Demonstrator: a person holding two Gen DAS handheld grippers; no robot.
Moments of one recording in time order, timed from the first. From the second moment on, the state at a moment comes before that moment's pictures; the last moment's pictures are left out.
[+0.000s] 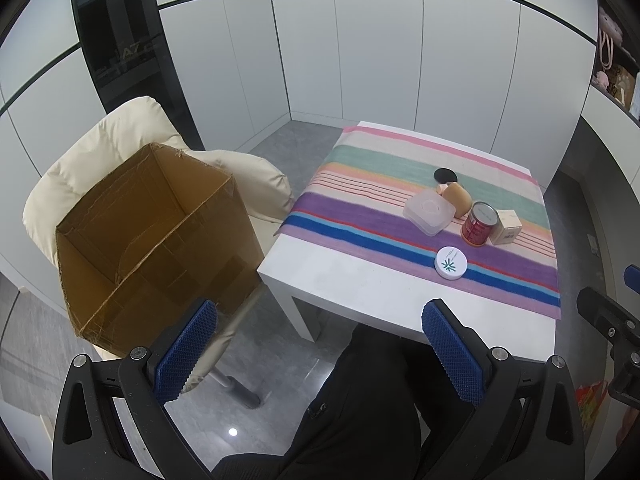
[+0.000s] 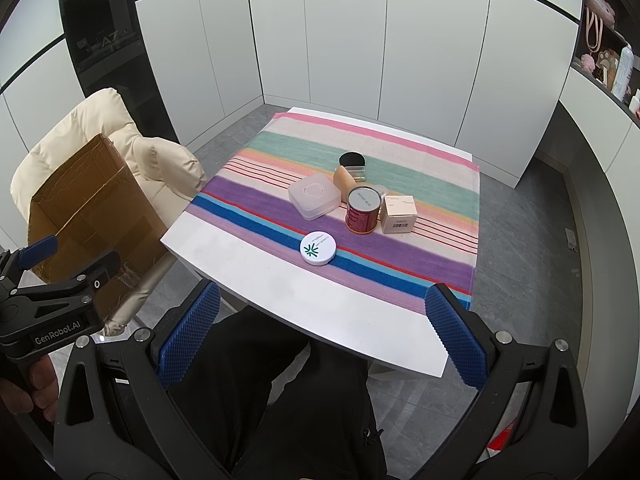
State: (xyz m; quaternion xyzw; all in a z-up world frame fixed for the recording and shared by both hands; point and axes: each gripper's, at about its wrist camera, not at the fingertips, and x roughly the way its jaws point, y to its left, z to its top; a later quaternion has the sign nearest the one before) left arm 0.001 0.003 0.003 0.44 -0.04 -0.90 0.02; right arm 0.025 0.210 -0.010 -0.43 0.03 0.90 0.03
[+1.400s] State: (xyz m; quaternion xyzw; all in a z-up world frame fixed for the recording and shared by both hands) left arm -0.003 0.005 -0.001 0.44 -0.04 -0.90 0.01; right arm 0.025 0.213 -0.013 -0.44 0.03 0.90 0.03
